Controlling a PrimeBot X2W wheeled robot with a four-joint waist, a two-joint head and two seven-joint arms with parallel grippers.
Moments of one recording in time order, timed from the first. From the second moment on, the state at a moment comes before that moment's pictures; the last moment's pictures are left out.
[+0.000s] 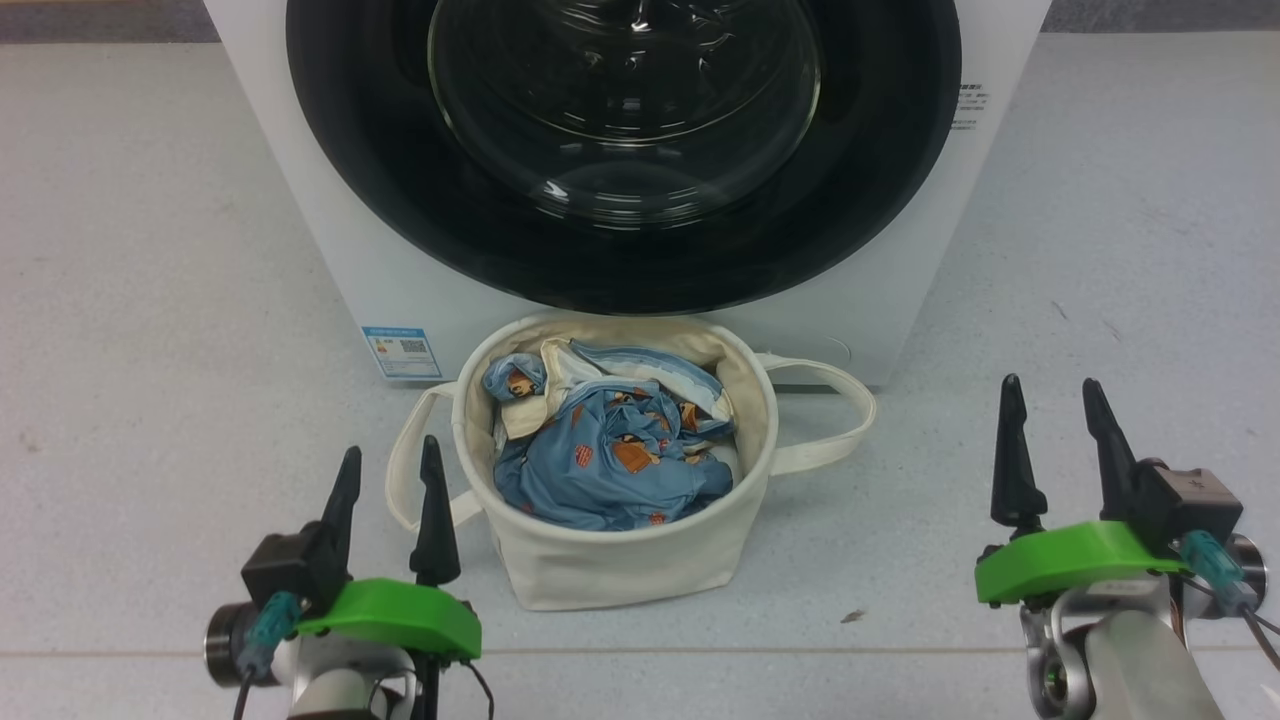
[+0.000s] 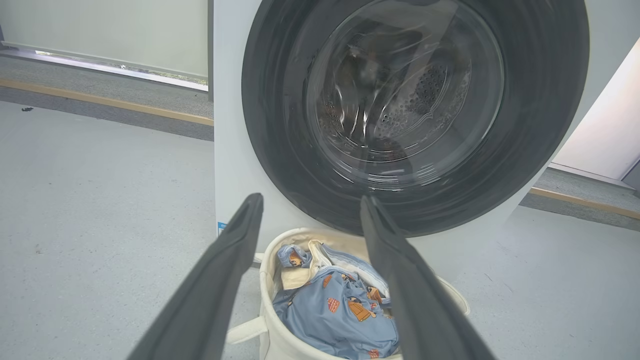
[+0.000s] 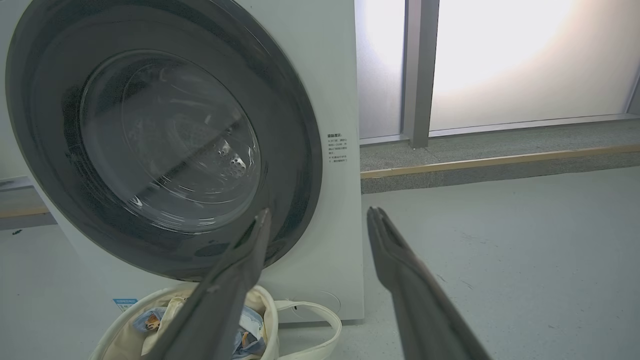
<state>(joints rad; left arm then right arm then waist) -0.22 0.04 -0.18 0.36 -0.32 0.20 -0.25 -0.18 -0.05 0.00 0.25 0.16 0.12 -0.25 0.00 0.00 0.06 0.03</state>
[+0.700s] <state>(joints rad) -0.22 0.04 -0.19 0.39 -0.37 0.17 -0.25 -0.18 -0.05 0.00 0.25 0.17 0.12 -0.25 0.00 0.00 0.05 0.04</state>
